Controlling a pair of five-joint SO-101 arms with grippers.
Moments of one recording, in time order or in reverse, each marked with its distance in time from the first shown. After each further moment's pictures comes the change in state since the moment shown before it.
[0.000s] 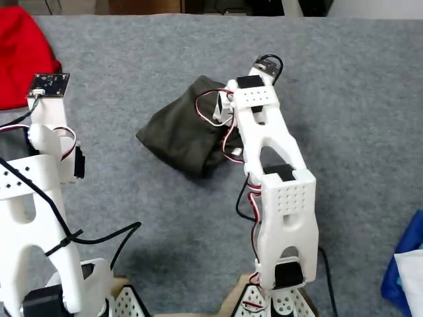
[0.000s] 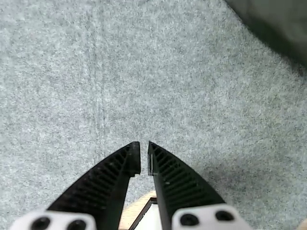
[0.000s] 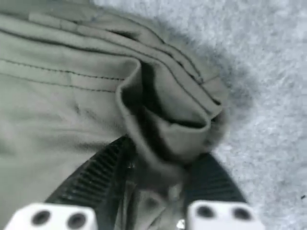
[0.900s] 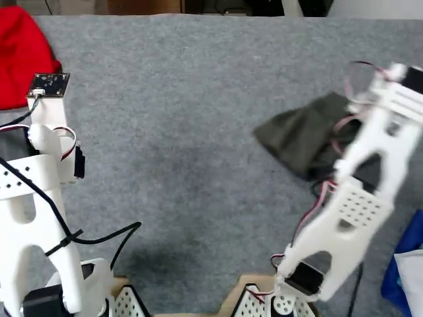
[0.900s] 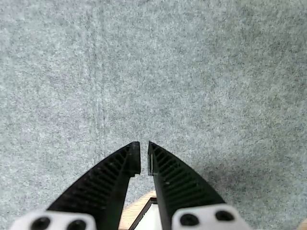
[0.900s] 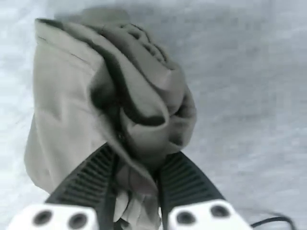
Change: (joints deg) left arm 0.0 0.0 0.0 0.0 0.0; right arm 44.0 0.4 -31.0 27.8 20.7
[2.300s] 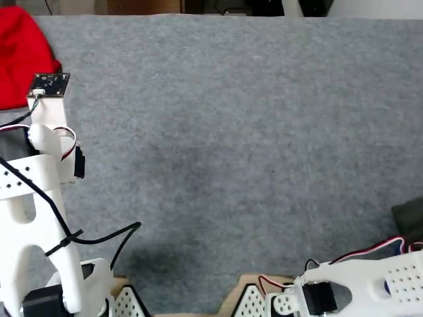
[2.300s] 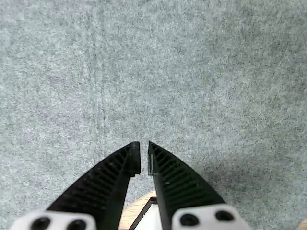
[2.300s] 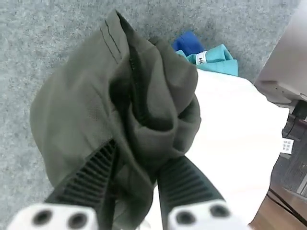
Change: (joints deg) left arm 0.0 0.0 0.0 0.0 0.0; right arm 45.8 -13.6 -1.3 0.1 35.3
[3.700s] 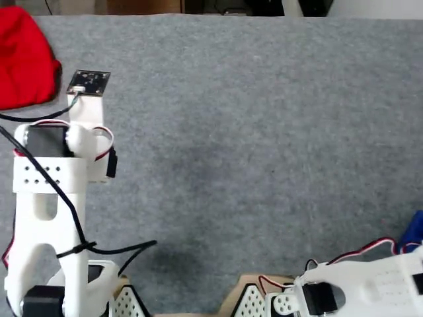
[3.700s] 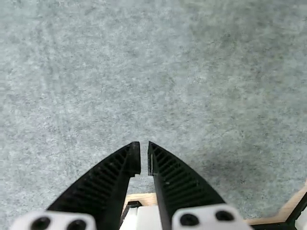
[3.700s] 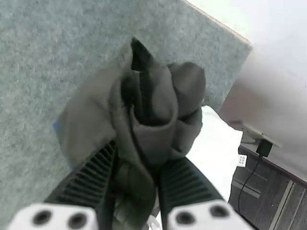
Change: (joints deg) left arm 15.1 0.0 0.2 0.0 8.4; right arm 0.1 -10.7 -0.9 0.4 4.7
